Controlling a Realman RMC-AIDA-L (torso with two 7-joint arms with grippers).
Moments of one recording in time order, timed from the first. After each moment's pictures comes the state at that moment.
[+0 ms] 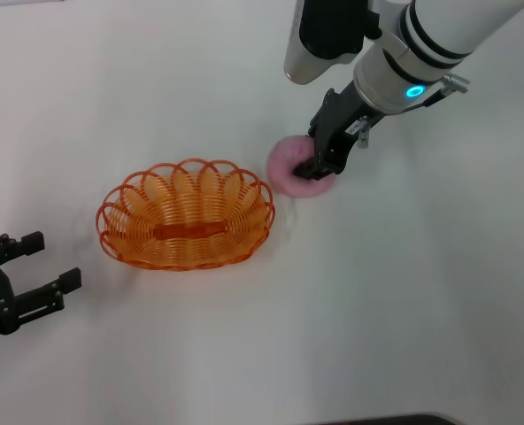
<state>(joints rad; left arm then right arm) -0.21 -2.16 0.39 0.78 2.18 1.67 -1.16 0.95 2.10 -1.33 -0.69 -2.54 -1.21 1.98</state>
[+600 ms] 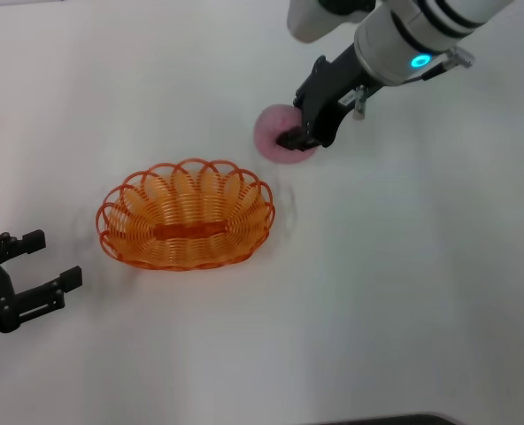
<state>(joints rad) -0.21 -2.16 0.39 0.78 2.18 1.67 -1.16 0.88 2.10 -1.31 -0.89 -2.48 -1.30 1.99</state>
